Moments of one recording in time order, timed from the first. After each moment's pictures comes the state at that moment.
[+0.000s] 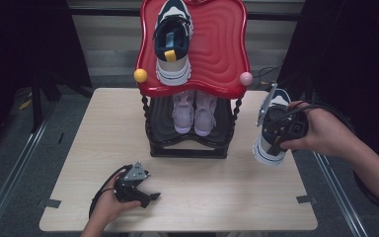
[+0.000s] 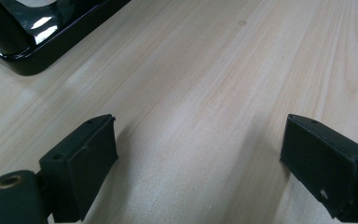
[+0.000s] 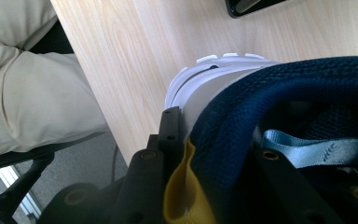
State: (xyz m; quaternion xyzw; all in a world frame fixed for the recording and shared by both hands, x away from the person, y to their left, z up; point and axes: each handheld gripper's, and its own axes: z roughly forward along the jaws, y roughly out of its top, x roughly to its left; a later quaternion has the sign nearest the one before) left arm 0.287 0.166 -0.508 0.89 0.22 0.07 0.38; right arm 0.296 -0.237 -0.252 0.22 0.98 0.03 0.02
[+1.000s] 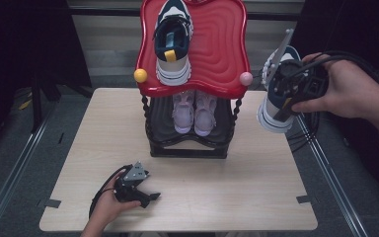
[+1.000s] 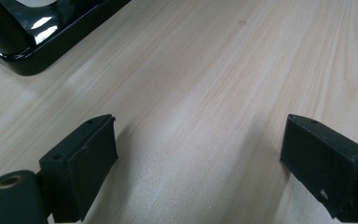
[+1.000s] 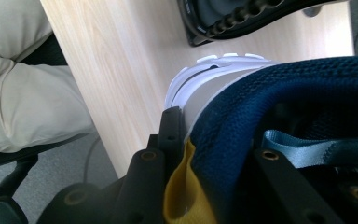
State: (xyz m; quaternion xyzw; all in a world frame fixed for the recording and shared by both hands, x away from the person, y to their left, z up) left arm 0.287 0.167 -0.508 0.90 0.21 0.07 0.38; right arm 0.307 -0.225 -0.150 0.20 0.98 0.04 0.08
